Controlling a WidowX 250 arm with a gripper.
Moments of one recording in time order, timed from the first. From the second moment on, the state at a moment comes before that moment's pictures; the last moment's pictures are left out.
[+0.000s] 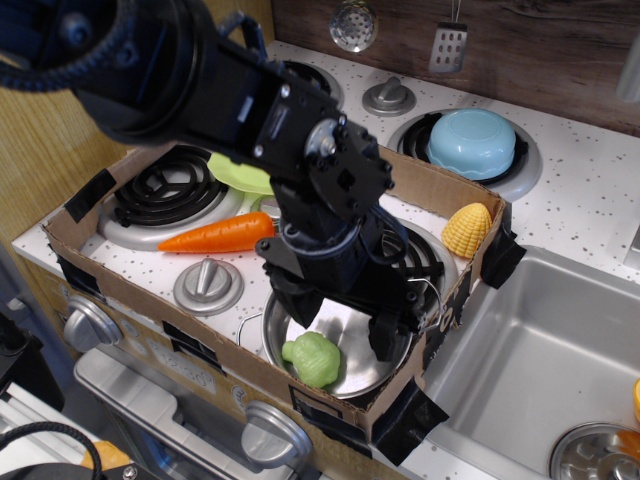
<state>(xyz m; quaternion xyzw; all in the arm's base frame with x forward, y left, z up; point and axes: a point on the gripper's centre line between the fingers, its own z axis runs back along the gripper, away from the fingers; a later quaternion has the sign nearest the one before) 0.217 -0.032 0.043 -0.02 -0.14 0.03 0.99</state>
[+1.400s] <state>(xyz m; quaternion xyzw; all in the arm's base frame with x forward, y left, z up) 0.201 -0.031 0.019 0.00 -0.11 0.07 0.99</state>
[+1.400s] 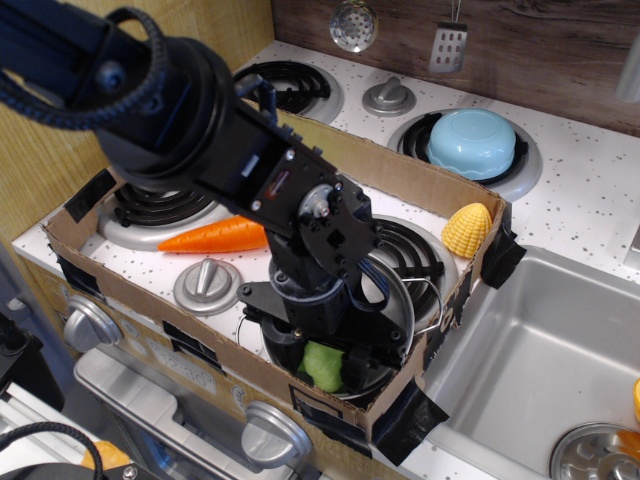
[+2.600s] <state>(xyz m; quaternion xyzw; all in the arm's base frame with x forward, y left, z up) 0.271 -0.022 0.102 0.06 -0.06 -0.01 1.00</state>
